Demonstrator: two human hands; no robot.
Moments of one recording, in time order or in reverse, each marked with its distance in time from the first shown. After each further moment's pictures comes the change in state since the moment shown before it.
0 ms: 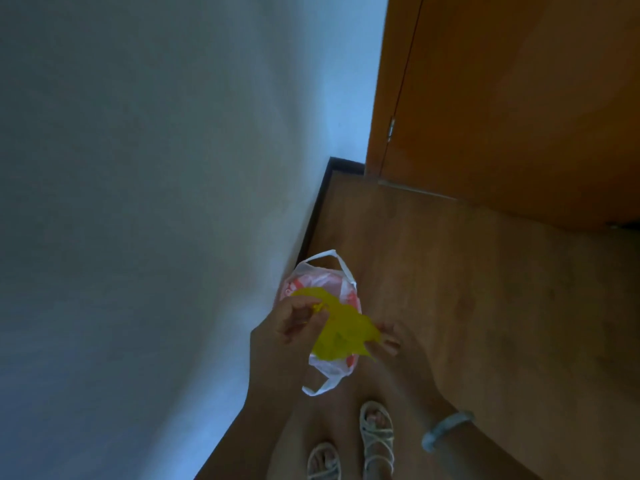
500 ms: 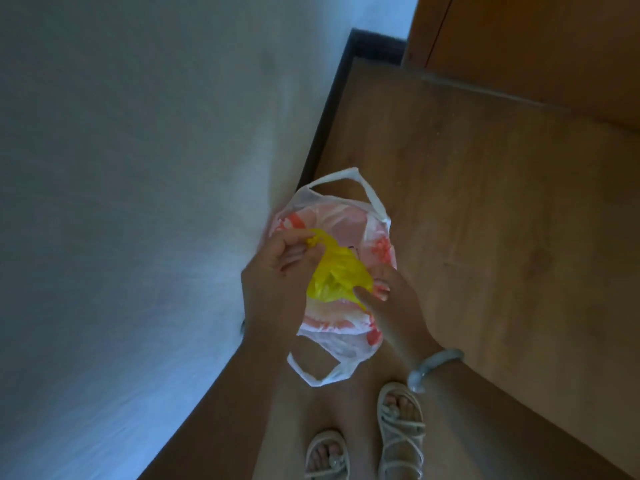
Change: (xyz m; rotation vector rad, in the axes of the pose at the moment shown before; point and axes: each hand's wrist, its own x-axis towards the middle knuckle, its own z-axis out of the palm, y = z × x) left_hand 0.121 -0.228 0.063 -0.060 0.146 -0.070; right_hand 0.180 0.170 0.094 -0.075 0.046 -0.063
